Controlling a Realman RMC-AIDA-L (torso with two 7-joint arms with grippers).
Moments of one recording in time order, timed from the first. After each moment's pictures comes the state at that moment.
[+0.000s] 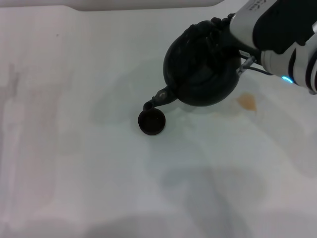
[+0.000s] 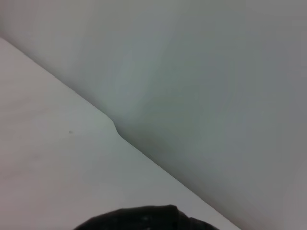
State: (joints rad) left arm -0.30 -2.08 -0.80 -0.17 -1.08 -1.30 2.73; right arm 0.11 2.02 -2.03 -1.77 0.16 0.65 -0.19
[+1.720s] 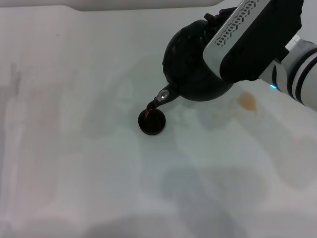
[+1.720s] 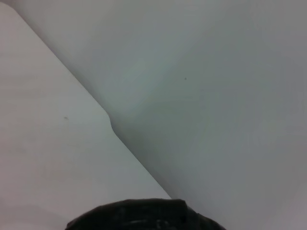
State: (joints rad) left arm -0.30 -2.08 -0.80 -0.17 -1.08 -1.30 2.73; right arm 0.11 2.02 -2.17 -1.76 -0.17 0.62 -0.07
